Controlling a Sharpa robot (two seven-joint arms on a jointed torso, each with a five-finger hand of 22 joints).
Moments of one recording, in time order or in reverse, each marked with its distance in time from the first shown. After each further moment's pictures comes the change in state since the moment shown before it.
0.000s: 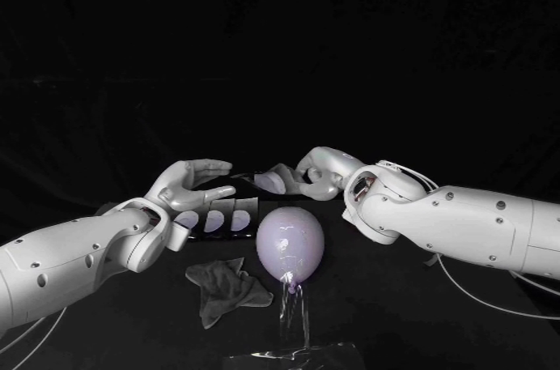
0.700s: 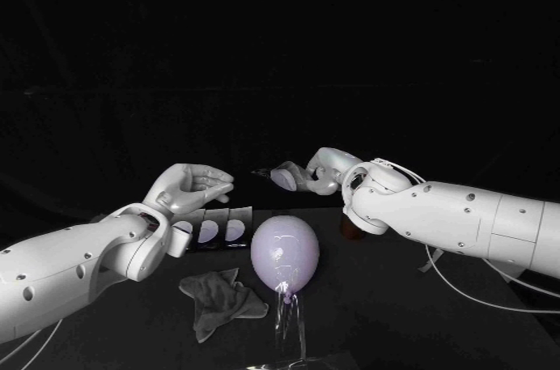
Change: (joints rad) left arm 0.023 0.007 0.011 0.077 0.016 -0.053 -0.042; left_hand 0.056 0.108 0.137 -0.007 0.002 0.289 -0.003 0.122 0.051 0.453 -0.173 0.156 0.040 0.777 -0.204 0.457 0.256 0.111 0.659 -0.088 0.355 0.171; right arm 0.003 0.071 0.005 -0.184 0.018 0.034 -0.105; right_hand 0.000 0.000 0.003 -0.003 0.001 -0.008 0.001 0.000 0.000 0.000 0.000 -0.001 0.000 0.000 0.000 -0.001 0.001 0.000 0.000 0.000 -0.001 0.000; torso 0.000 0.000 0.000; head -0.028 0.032
